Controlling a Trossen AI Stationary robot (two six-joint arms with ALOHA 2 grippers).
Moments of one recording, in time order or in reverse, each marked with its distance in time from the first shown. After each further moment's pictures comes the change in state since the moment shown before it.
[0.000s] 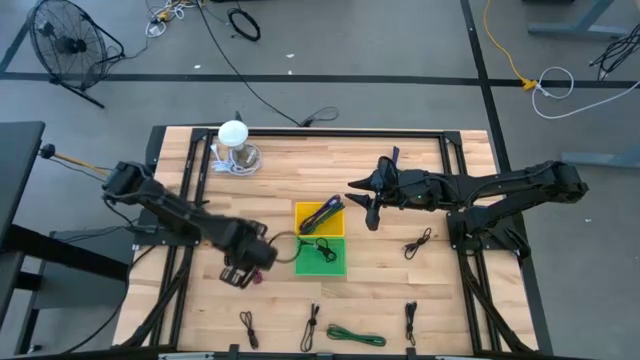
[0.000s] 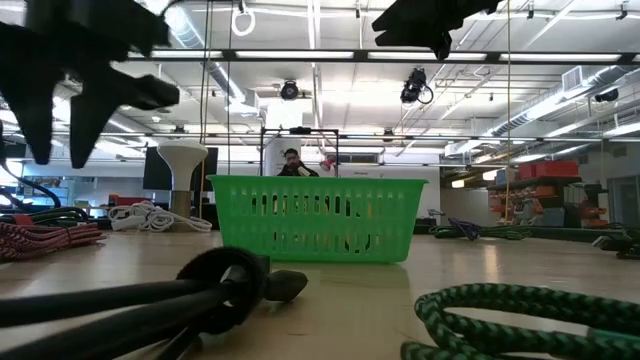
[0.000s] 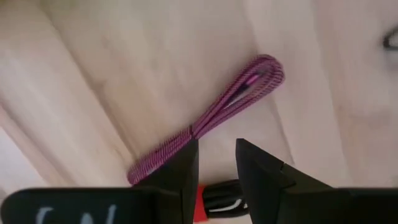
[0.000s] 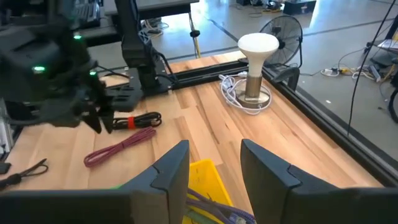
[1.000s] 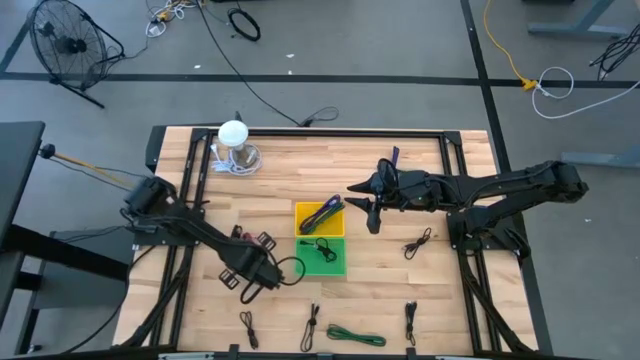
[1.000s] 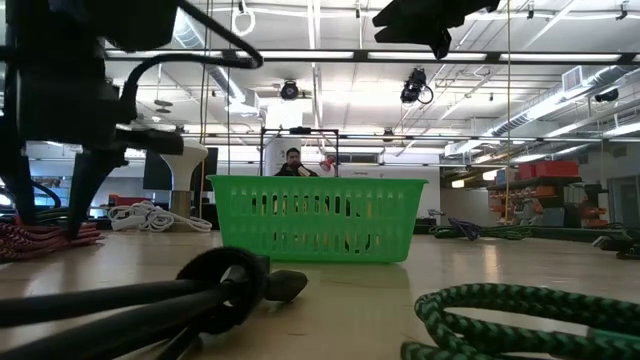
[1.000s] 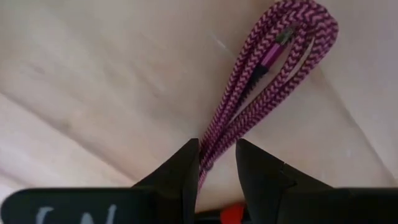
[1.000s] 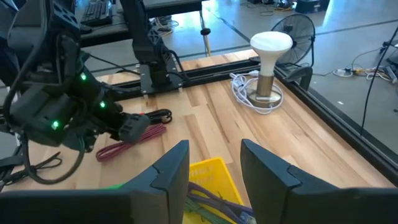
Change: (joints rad) left arm -0.075 0.248 0.000 0.027 -0.122 0.245; right arm 0.011 0.000 0.000 0.000 -0.033 -0.004
